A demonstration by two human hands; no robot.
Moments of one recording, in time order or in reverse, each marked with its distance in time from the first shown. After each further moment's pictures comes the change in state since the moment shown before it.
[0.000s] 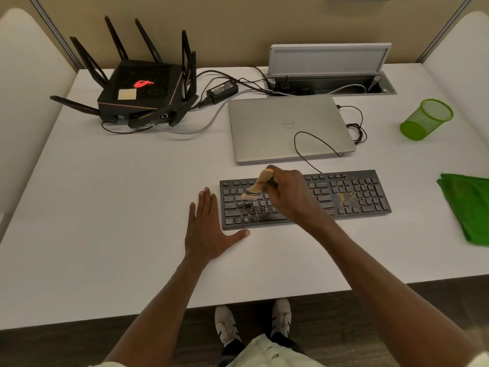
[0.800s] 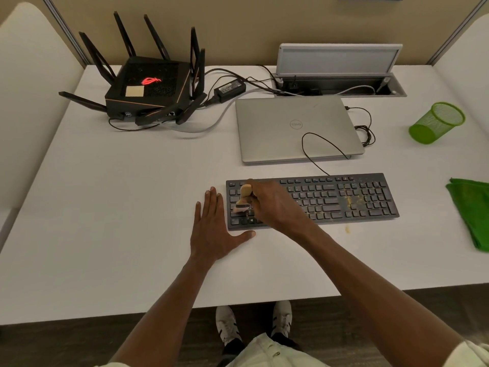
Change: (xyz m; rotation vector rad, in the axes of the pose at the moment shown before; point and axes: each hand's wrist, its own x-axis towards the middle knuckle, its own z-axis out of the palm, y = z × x) left_hand 0.002 -0.004 0.009 0.005 0.038 0.026; right_hand 0.007 -0.015 0.040 -0.032 -0.147 -0.084
